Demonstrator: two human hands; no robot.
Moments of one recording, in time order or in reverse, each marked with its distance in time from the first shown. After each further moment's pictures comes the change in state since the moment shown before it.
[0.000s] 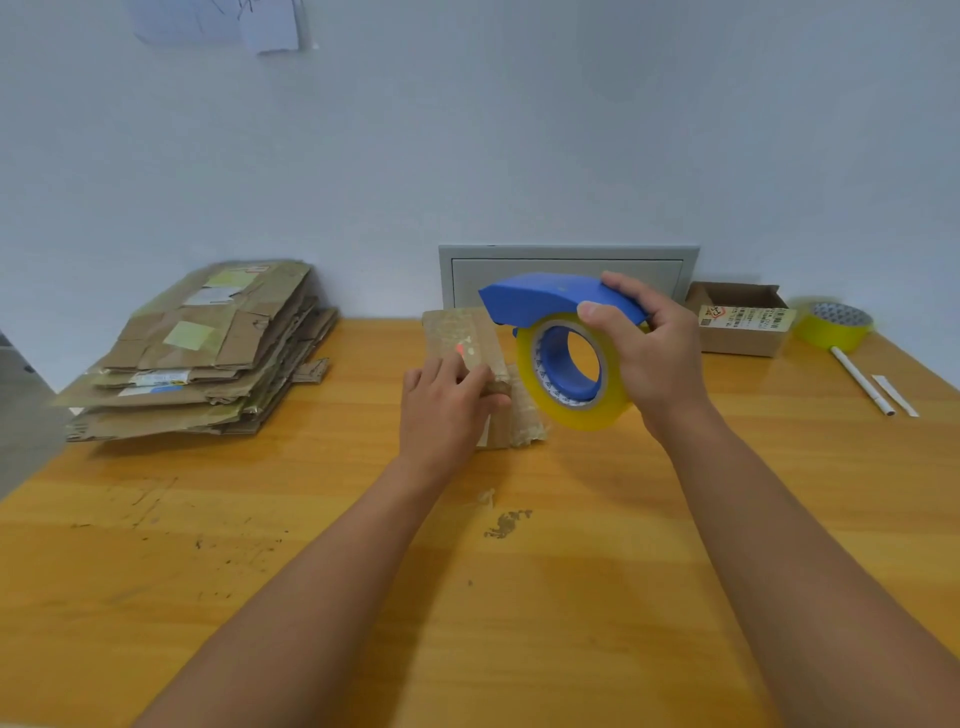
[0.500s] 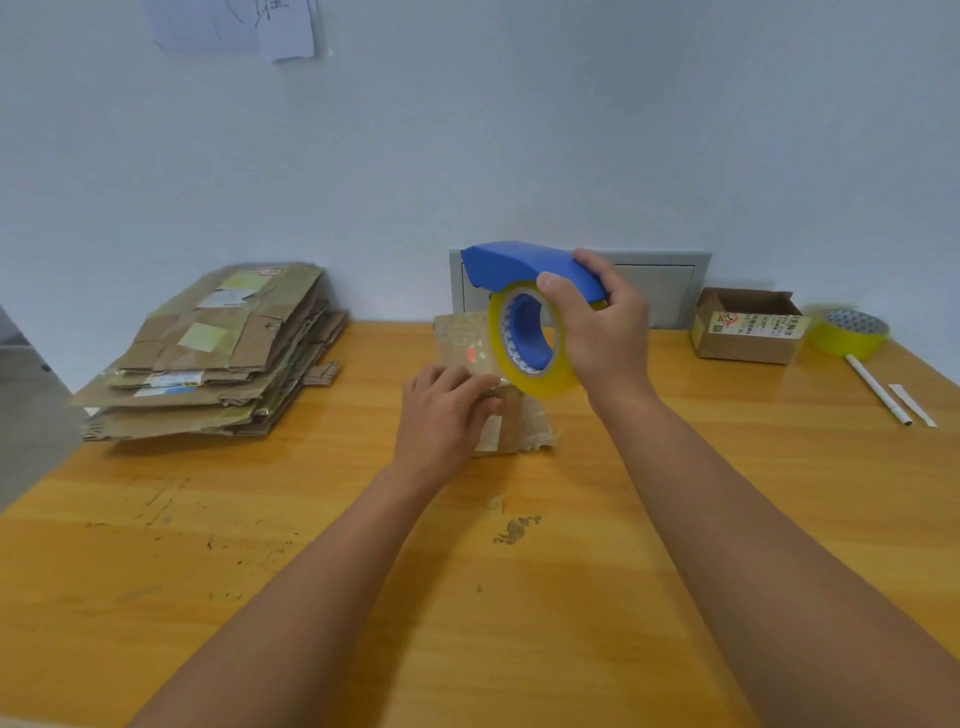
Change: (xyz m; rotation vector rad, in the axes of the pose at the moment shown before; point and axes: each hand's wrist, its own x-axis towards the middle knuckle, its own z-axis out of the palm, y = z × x) left_hand -0.008 -0.014 -0.007 -0.222 0.039 0.017; right_hand 0.013 -0.008 0.057 0.032 0.088 -0.004
